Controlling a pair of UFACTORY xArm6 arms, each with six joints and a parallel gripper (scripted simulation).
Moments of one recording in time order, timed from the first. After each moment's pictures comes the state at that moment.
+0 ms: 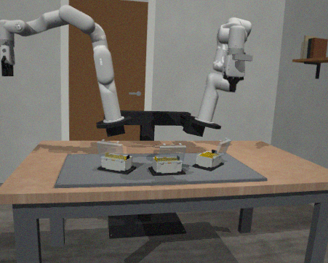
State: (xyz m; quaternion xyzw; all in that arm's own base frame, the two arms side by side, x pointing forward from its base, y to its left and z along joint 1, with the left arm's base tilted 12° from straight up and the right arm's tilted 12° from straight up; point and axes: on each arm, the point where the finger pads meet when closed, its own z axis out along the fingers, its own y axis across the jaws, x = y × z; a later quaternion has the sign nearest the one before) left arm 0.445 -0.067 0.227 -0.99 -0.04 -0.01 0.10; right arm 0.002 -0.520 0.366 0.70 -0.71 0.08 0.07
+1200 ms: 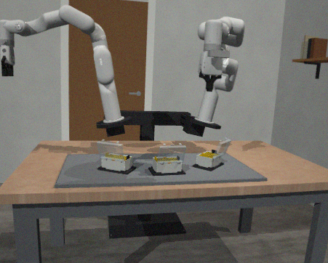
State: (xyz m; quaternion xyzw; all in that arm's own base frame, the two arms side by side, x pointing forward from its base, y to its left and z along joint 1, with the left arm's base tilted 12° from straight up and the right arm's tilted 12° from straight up) left arm 0.516 -0.206 0.199 -0.99 -0.04 -0.01 0.10; right arm 0.002 -0.520 0.366 0.70 -0.71 0.08 0.07
